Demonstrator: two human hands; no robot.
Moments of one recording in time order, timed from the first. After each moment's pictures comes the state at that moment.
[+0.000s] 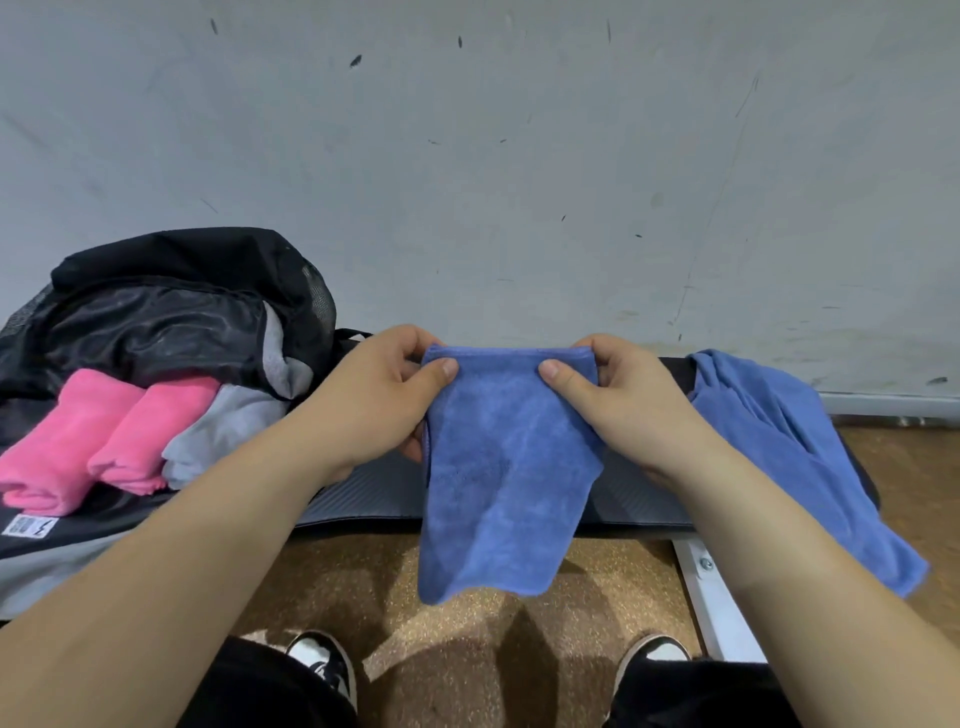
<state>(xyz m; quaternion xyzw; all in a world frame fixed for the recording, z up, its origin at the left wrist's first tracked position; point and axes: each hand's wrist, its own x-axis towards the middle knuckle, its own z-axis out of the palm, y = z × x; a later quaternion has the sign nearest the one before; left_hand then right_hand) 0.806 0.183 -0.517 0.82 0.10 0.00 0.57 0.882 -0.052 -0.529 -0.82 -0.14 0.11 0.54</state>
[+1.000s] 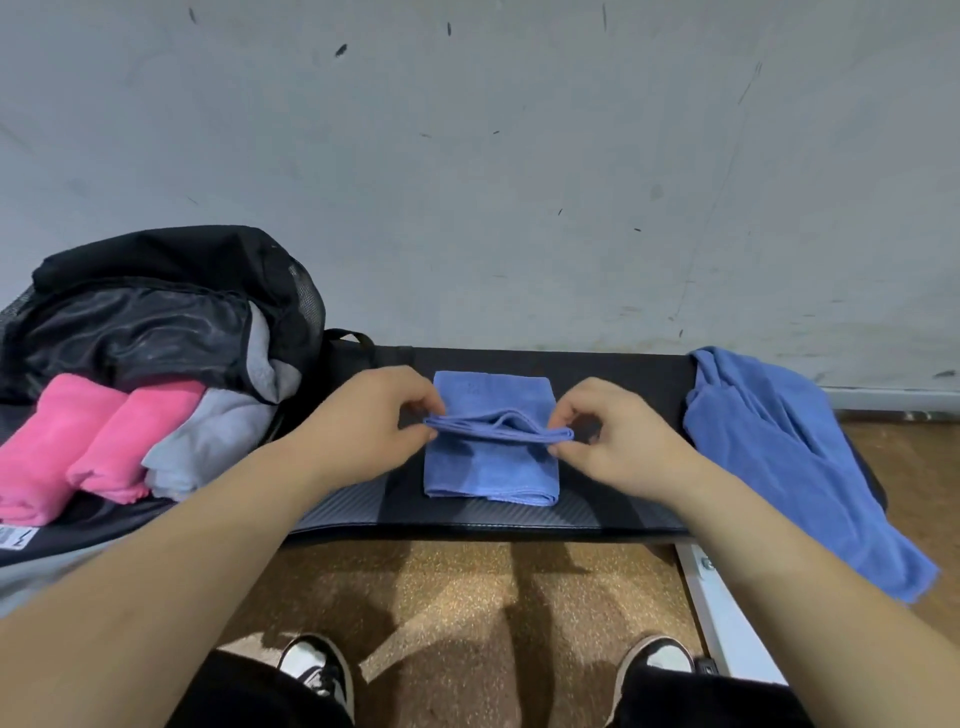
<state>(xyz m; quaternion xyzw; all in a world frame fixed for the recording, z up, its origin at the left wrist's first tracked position) 0.834 0.211 -0.576 0.95 -0.04 0.02 0.30 0.914 -0.078 -0.593 -0.89 -0.30 0.08 0.34</state>
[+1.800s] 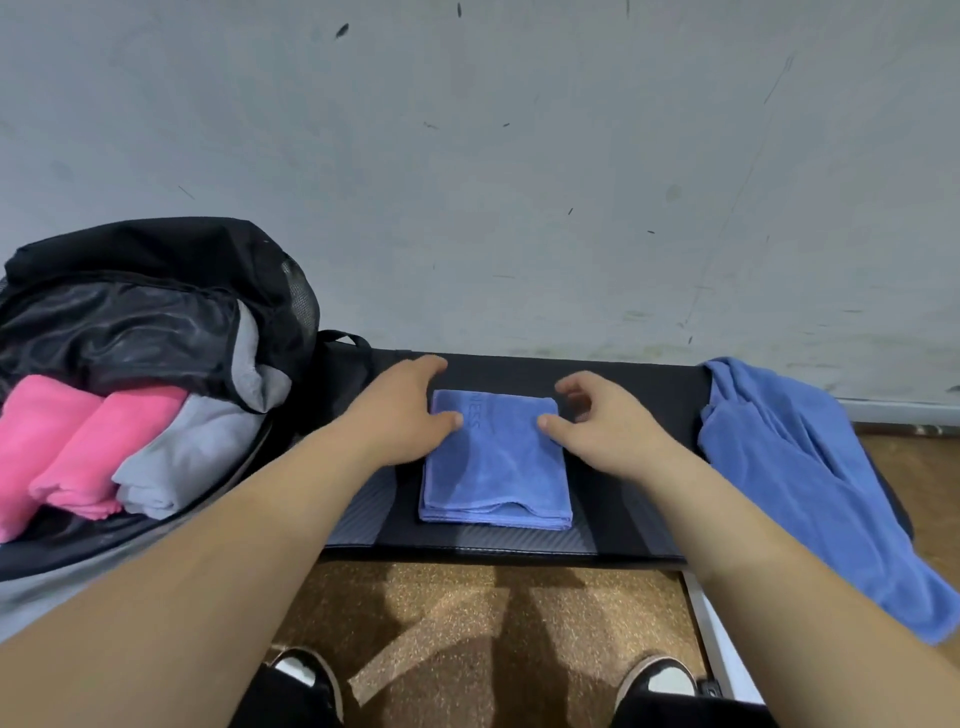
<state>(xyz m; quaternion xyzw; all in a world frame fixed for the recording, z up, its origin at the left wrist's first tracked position) 0.883 0.198 -0.602 0.94 0.10 -0.07 0.31 0.944 -0.049 -0.602 -0.92 -0.11 0.16 0.33</state>
